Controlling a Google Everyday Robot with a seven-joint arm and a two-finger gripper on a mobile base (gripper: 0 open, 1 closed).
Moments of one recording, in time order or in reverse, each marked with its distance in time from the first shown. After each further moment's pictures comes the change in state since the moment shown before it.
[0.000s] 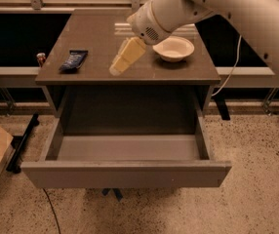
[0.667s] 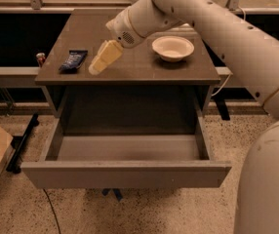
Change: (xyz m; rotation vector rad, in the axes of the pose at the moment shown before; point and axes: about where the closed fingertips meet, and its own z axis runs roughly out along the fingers) arm -0.018 -0.017 0.066 -0.047 -0.083 0.020
